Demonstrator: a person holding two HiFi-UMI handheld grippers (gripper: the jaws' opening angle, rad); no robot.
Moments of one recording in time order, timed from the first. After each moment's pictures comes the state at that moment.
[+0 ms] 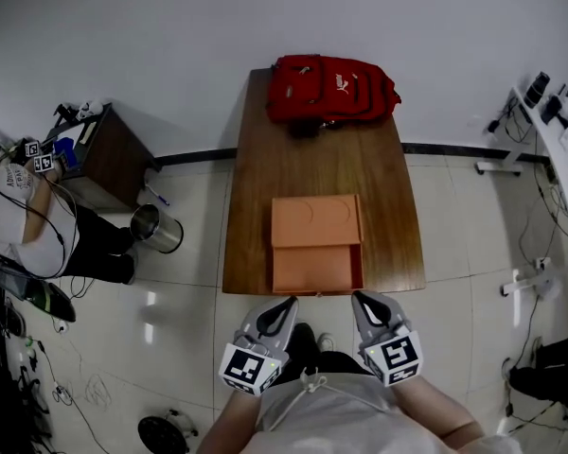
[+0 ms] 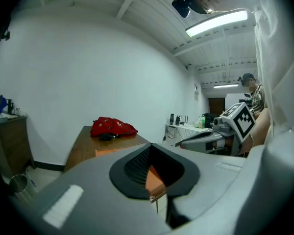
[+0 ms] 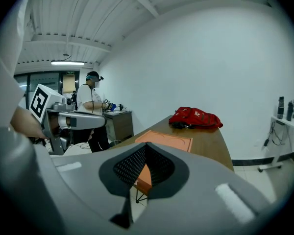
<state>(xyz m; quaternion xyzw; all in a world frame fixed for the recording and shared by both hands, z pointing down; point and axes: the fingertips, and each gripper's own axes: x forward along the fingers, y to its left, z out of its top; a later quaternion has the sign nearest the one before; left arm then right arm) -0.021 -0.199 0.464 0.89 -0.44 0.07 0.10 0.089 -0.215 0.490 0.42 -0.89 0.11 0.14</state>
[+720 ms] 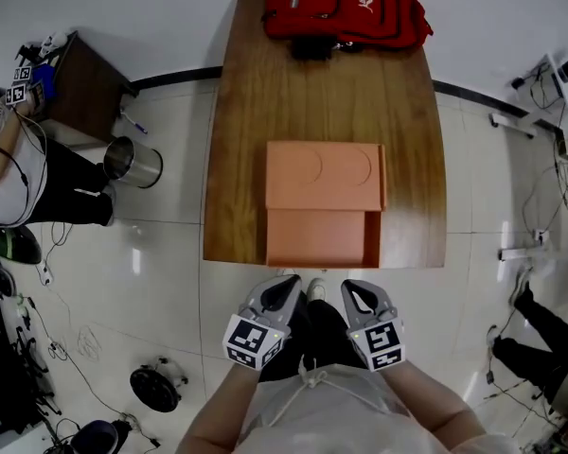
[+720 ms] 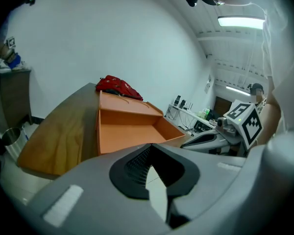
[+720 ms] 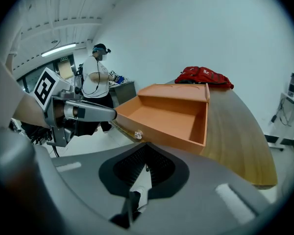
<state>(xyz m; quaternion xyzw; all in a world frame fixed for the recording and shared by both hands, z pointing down) -0.030 -0.209 0.623 0.86 -0.42 0.13 0.27 0.061 -0.202 0.645 0.37 -0.86 0.21 0.28</state>
